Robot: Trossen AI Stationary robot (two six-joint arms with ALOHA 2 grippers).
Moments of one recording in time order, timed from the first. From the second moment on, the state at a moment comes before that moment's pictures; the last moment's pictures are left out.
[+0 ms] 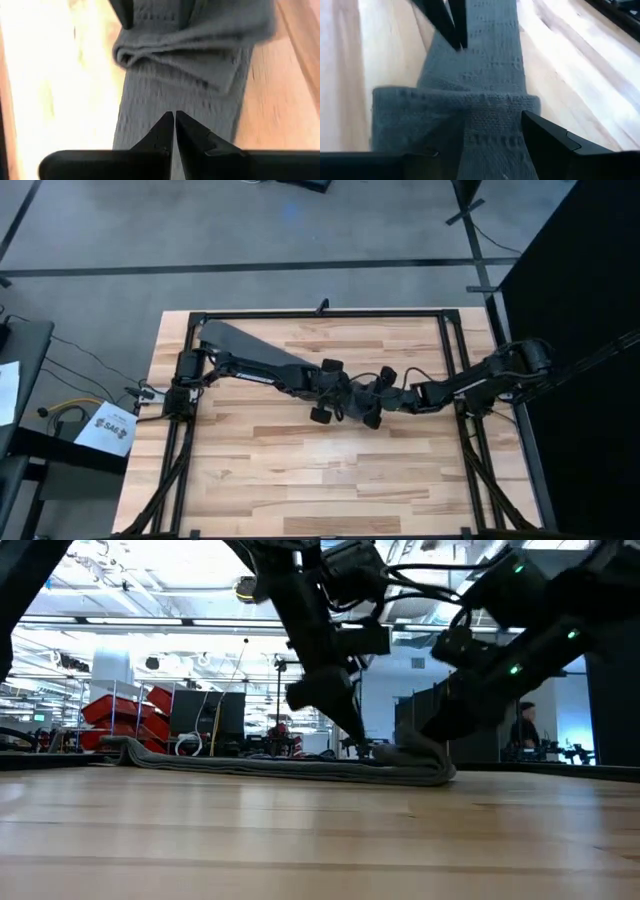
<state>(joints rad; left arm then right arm) 0.02 2.03 1.49 -0.50 -0.26 0.41 0.10 1.52 0.45 0.36 0.48 0.19</state>
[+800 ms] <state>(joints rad) 0.02 2.04 1.21 0.08 -0.17 0.38 -0.01 1.65 0.46 0.48 0.46 0.16</state>
